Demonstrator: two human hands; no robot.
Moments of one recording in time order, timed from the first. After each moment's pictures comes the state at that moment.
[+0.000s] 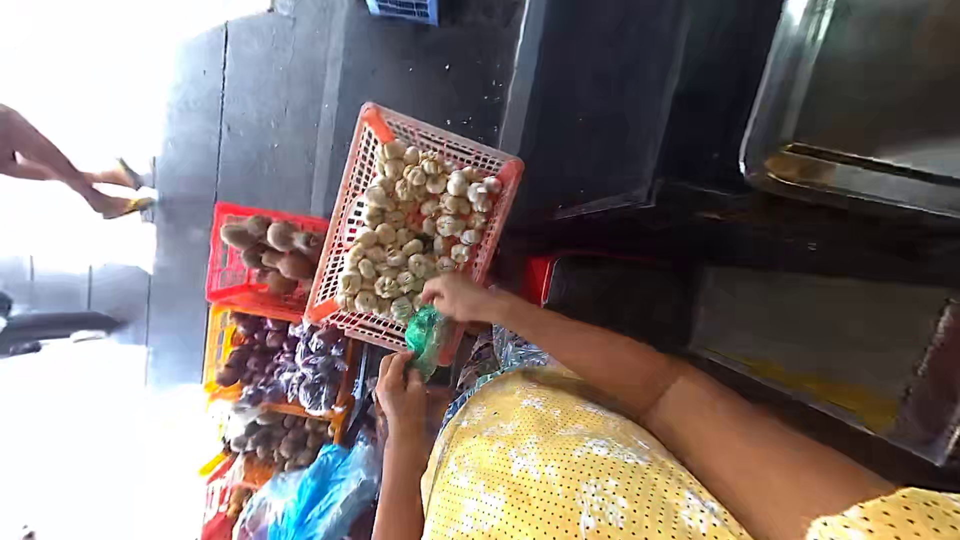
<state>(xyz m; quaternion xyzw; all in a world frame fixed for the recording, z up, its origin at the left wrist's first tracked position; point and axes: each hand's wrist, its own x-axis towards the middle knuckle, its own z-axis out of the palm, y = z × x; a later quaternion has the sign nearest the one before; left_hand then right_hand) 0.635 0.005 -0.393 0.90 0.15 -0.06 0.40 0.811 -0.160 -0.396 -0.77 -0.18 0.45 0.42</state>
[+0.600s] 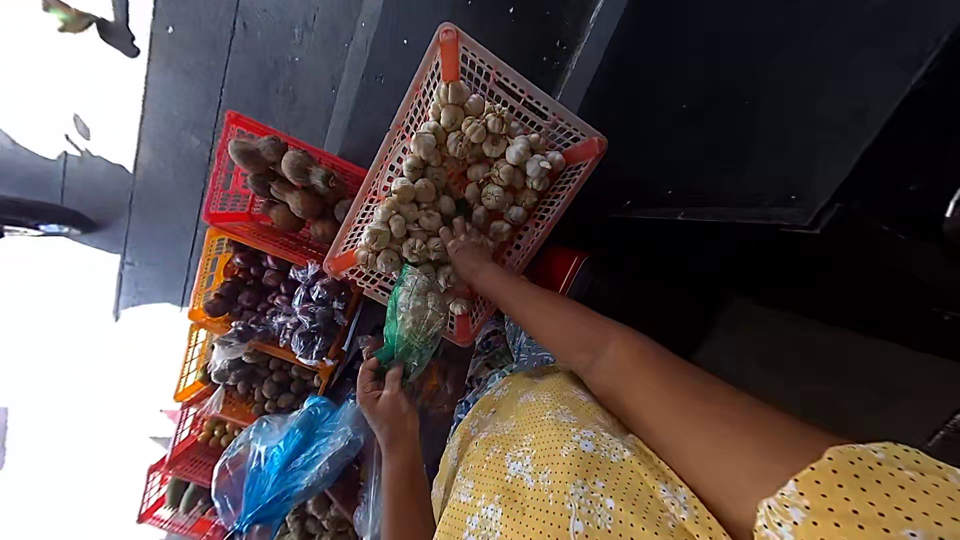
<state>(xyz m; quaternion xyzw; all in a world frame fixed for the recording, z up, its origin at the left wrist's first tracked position) 0.614 0.017 -0.375 0.61 0.49 0.11 0.61 0.821 -0.086 -0.508 -0.89 -0.14 0.41 0.16</state>
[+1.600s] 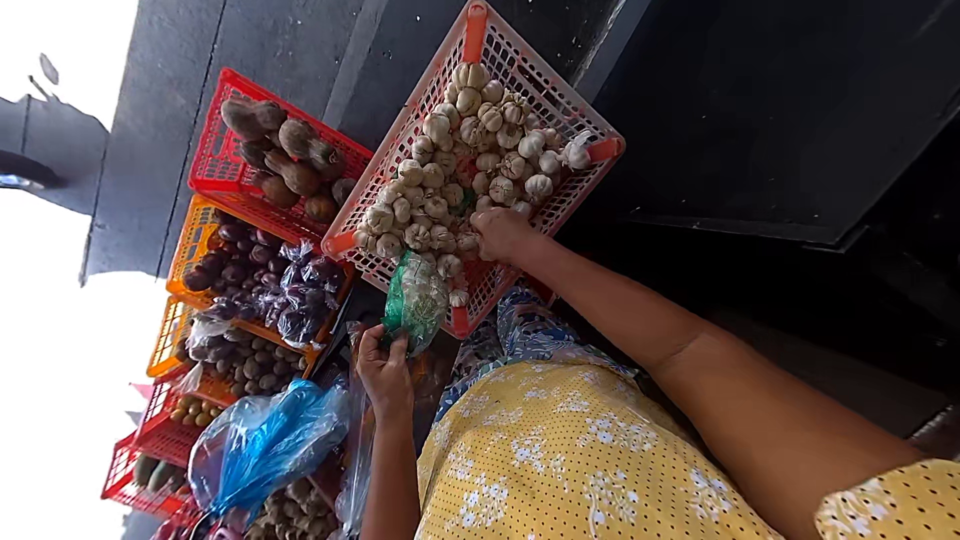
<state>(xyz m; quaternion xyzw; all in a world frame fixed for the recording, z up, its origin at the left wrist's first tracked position) 0.629 0.023 -0.387 0.64 0.44 0.08 0.62 0.866 -0.134 -0.472 -0.87 -0.27 0.40 0.11</state>
